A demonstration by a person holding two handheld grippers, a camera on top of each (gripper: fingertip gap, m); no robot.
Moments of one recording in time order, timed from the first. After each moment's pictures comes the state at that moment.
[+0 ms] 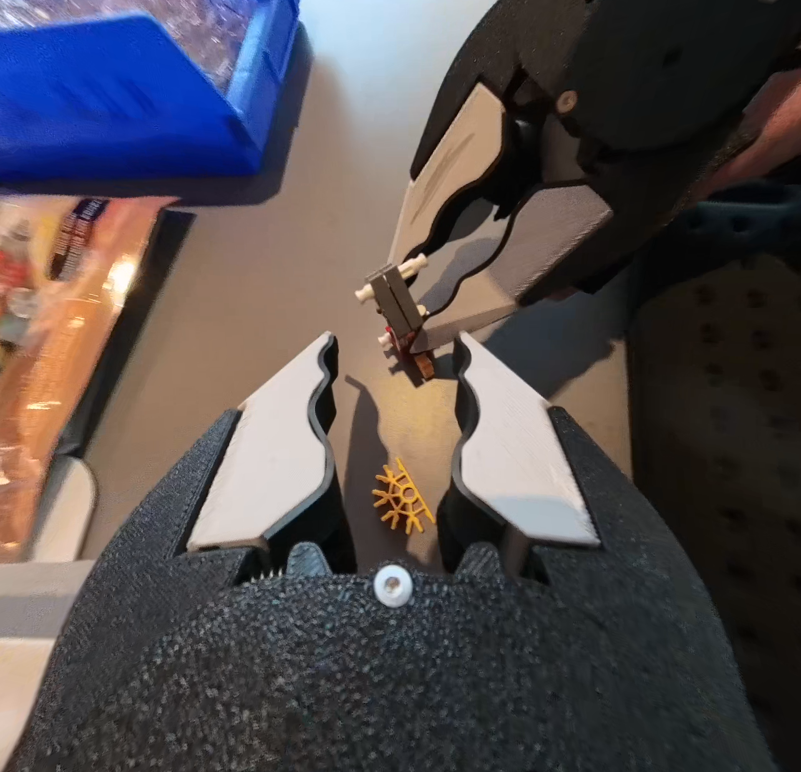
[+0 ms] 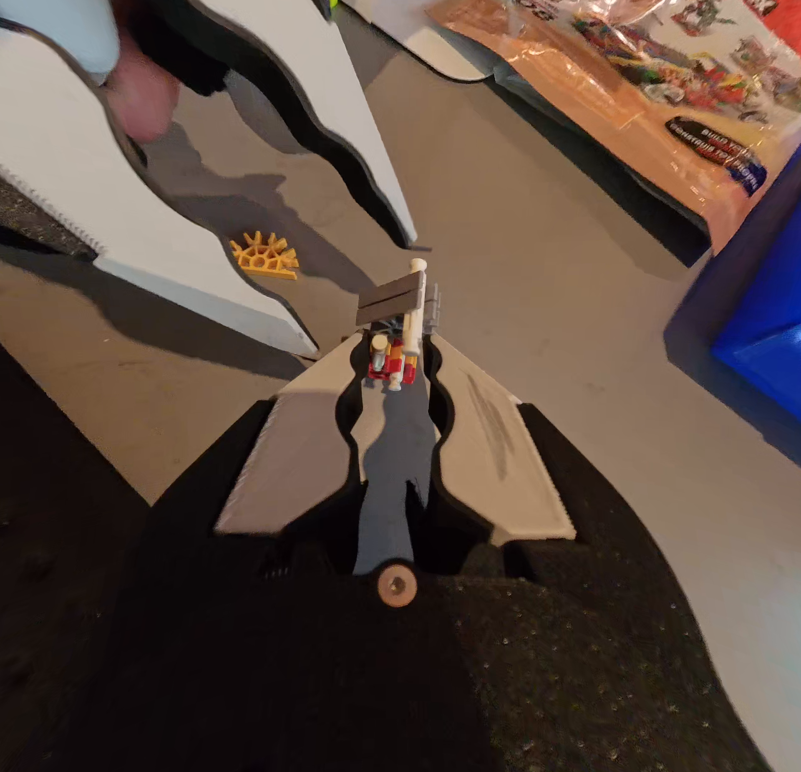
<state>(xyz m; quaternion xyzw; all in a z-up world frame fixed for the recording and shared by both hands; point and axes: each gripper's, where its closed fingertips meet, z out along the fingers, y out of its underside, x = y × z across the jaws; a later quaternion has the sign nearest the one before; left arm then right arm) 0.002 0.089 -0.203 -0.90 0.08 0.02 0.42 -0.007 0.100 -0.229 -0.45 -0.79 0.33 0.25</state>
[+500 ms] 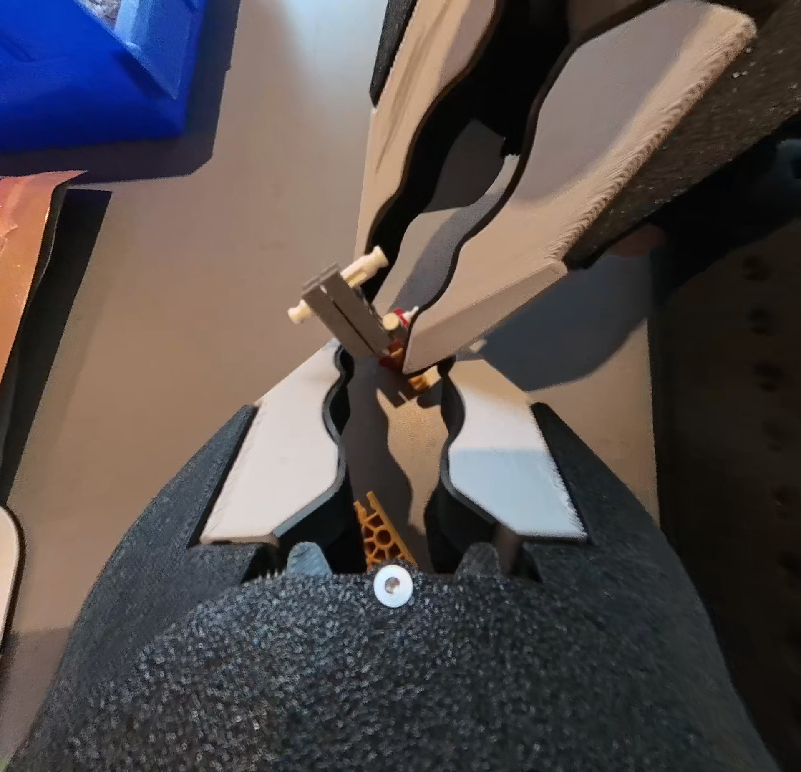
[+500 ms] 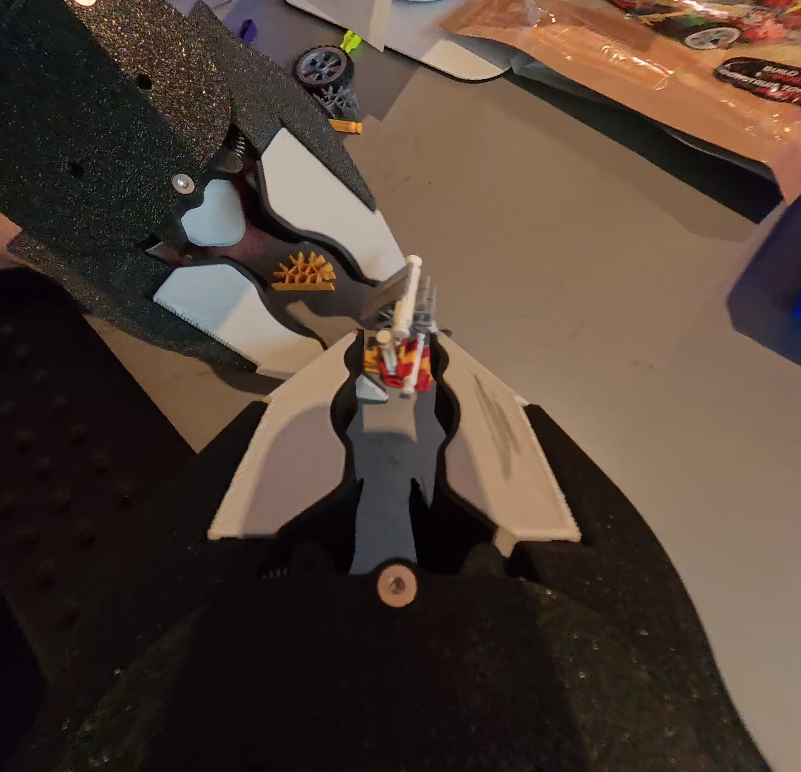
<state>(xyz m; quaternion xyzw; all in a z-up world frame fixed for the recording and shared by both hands) 0.015 0.104 -0.242 -0.92 0.11 0.03 0.38 0.005 0.094 -0.219 -0.49 -0.76 0.39 0.17</state>
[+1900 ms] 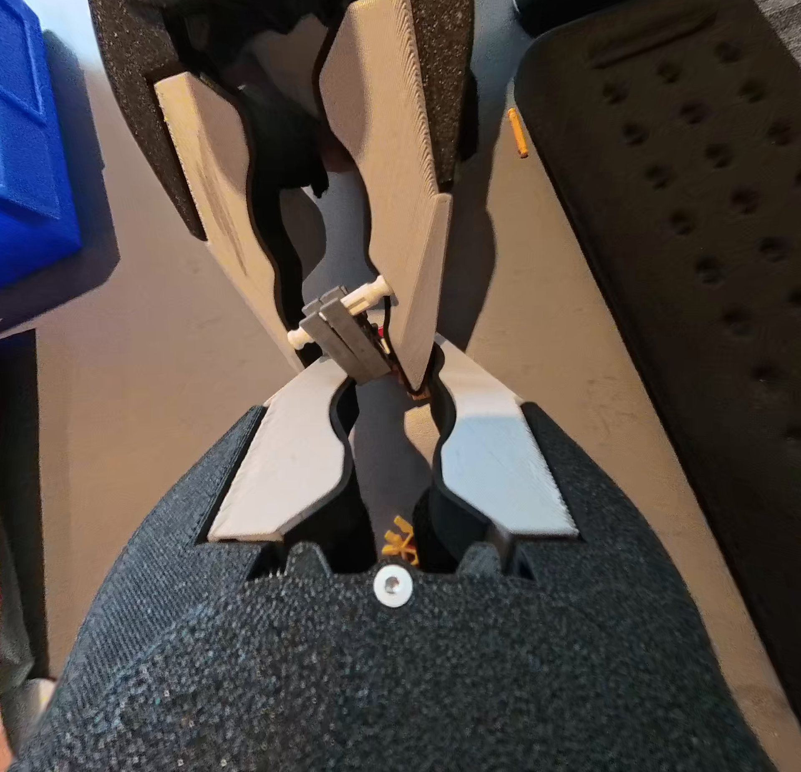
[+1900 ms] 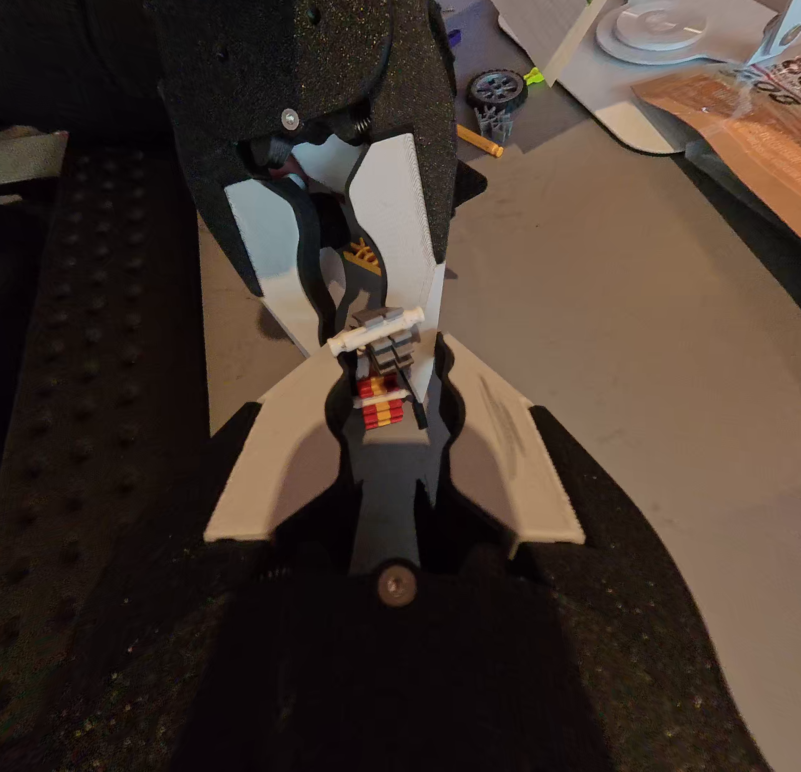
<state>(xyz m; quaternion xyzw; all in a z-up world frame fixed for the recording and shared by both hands) 0.035 0.105 -0.244 -0.89 0.29 -0.03 0.36 0.008 0.083 -0.222 -0.27 -0.84 0.47 0.08</state>
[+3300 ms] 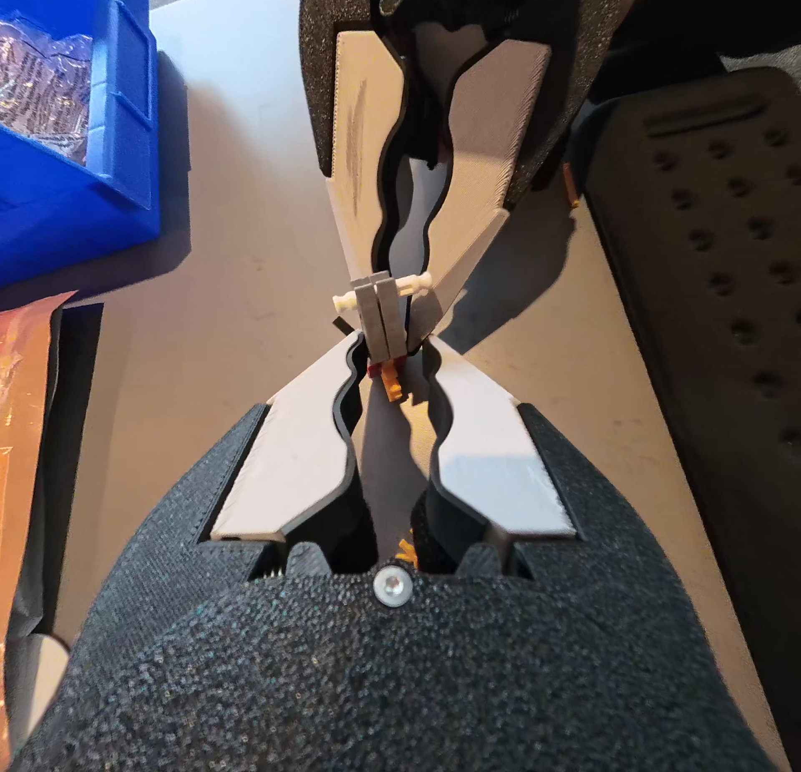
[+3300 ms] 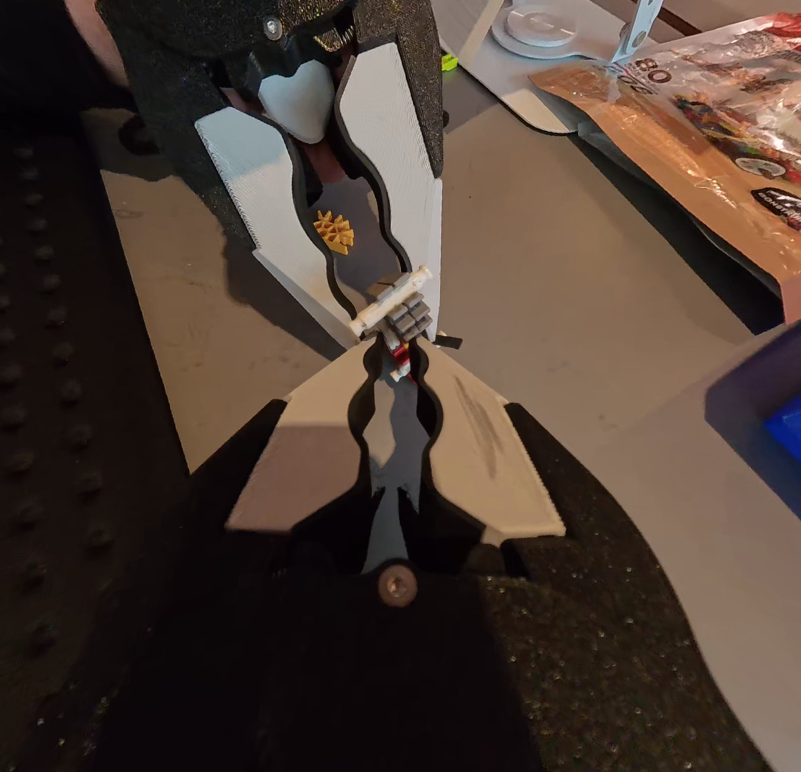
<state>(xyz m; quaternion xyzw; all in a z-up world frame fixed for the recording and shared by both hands) 0.021 0.117 -0.229 -0.89 0.22 -0.01 0.40 0.011 0.108 -0.224 -0.32 -0.82 0.44 0.18</state>
